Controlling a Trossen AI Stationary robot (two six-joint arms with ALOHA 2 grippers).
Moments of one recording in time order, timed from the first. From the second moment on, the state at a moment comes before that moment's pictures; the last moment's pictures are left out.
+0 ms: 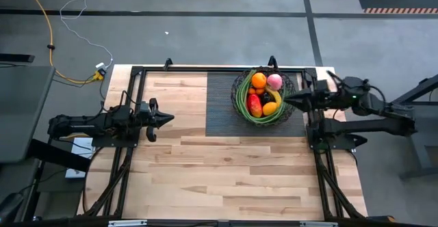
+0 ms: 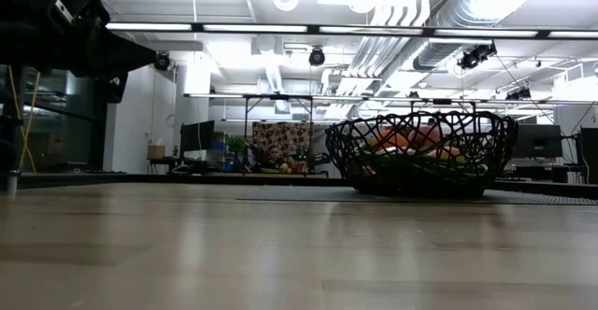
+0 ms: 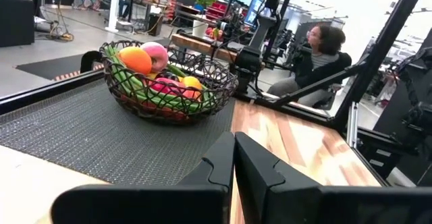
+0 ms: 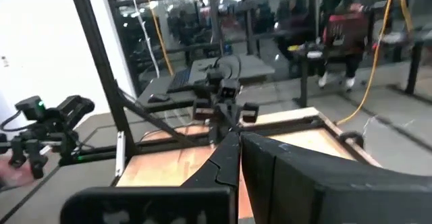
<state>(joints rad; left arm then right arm) 0.16 0.06 0.01 0.02 -0.09 -0.28 -0.12 0.52 0.80 -0.27 -0.12 0.13</state>
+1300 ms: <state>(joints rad) 0.16 0.06 0.01 0.02 -0.09 -0.28 -0.05 0.02 0.02 0.05 0.03 0.15</state>
